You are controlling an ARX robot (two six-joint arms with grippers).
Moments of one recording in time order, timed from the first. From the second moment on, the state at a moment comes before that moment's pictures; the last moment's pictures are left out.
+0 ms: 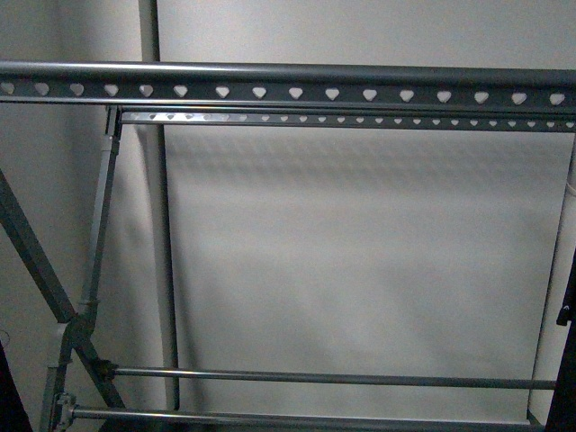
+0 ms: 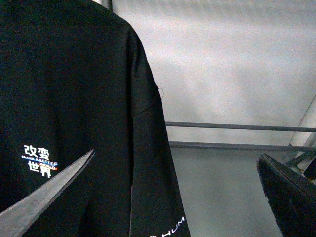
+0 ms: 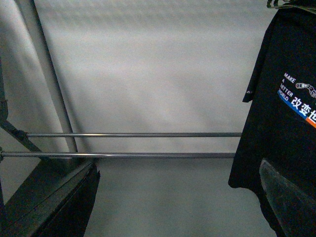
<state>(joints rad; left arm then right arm) 0.00 0.00 0.02 0.00 0.00 0.00 0.00 0.00 0.01 0.00 0.00 0.00</state>
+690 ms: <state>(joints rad) 0.22 0.85 0.55 0.16 0.07 -0.25 0.00 0.00 0.01 0.00 0.00 0.00</state>
